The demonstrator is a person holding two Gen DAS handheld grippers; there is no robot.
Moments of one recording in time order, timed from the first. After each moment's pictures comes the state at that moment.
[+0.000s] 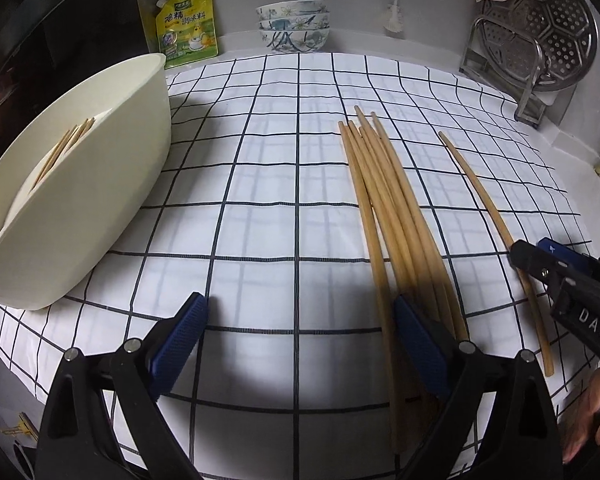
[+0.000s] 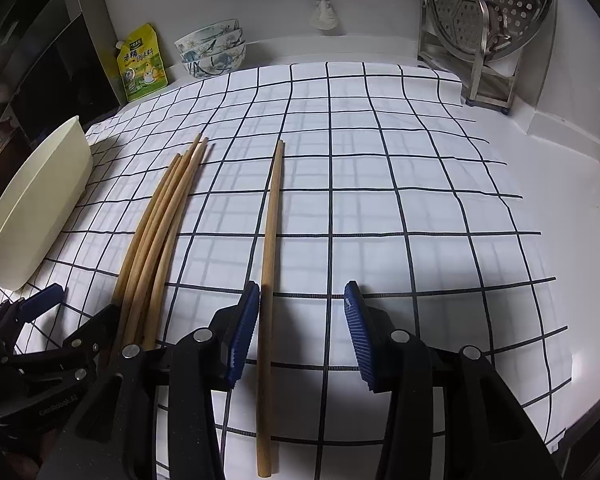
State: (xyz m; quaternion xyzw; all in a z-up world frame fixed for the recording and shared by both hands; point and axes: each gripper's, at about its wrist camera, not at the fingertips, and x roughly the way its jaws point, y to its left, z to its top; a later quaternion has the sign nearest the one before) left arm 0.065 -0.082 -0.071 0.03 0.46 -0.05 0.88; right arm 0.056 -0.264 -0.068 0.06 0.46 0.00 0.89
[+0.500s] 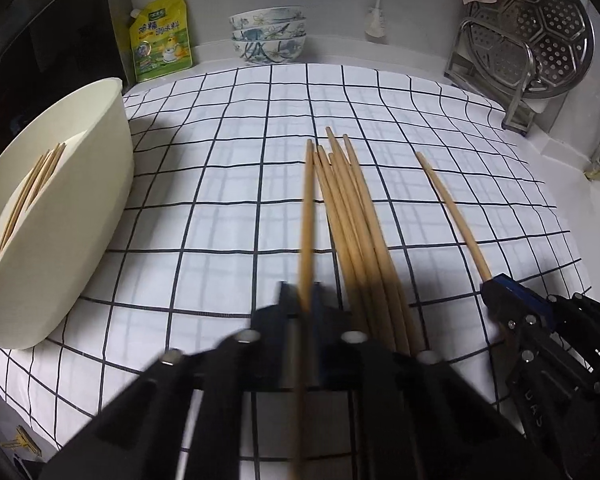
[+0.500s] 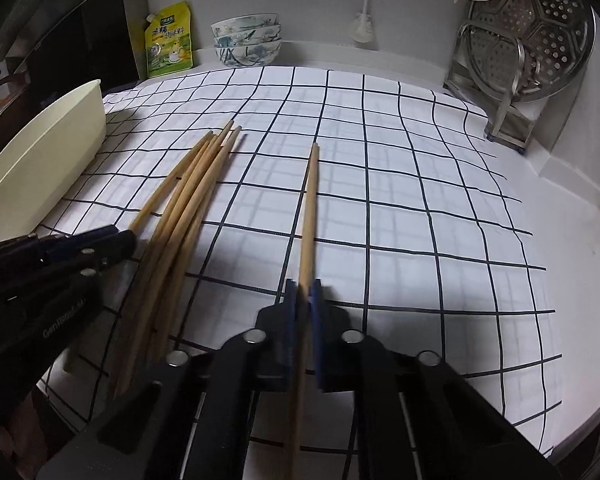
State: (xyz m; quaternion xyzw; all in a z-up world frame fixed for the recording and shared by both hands) left arm 0.089 -0.102 -0.062 0.03 0.46 -0.08 0.88; right arm 0.059 -0.235 -0.070 -0.01 0.45 0.01 0.89
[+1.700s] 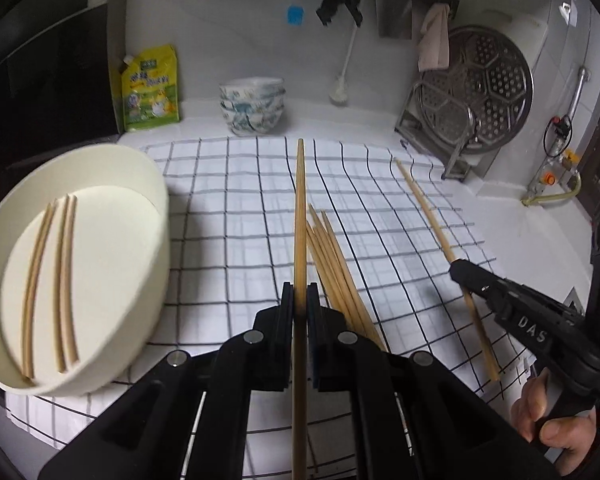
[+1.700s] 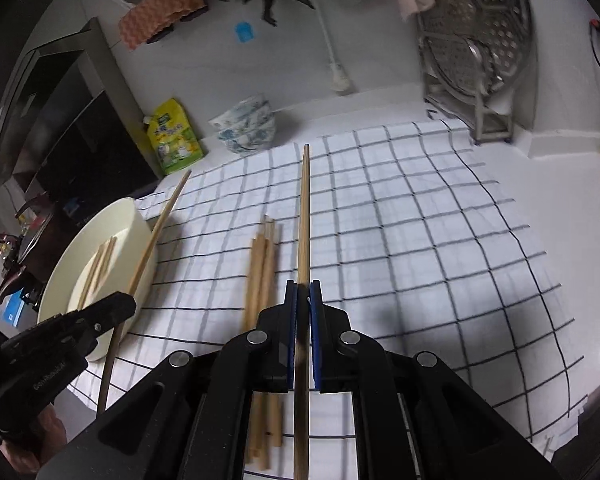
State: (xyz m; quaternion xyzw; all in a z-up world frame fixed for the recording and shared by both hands) left arm 0.070 -0.042 0.028 -0.01 0.40 -0.18 0.90; right arm 0.045 -0.231 0.002 0.15 0.38 0.02 0.91
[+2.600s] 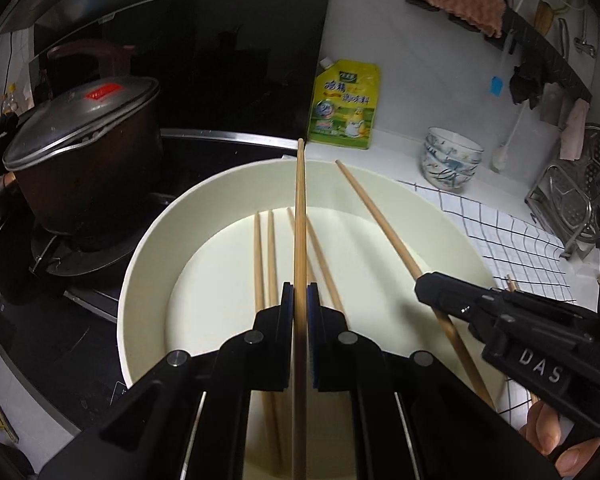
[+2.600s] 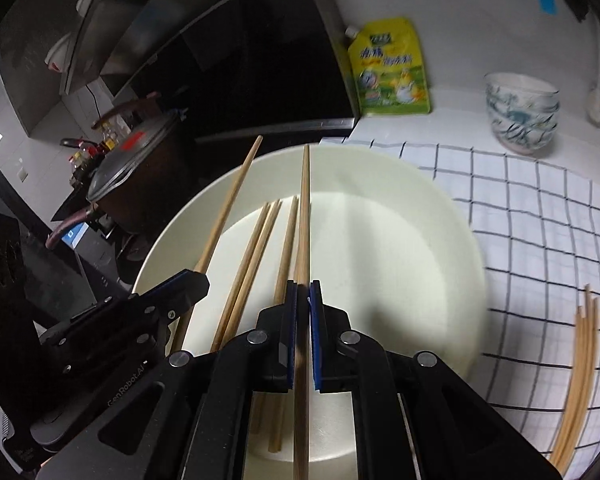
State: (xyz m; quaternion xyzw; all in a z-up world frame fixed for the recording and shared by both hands) left arm 0.131 0.185 0.012 -0.07 0.39 -0.02 0.92; right arm 0.185 0.043 0.008 0.08 0.45 0.23 0.86
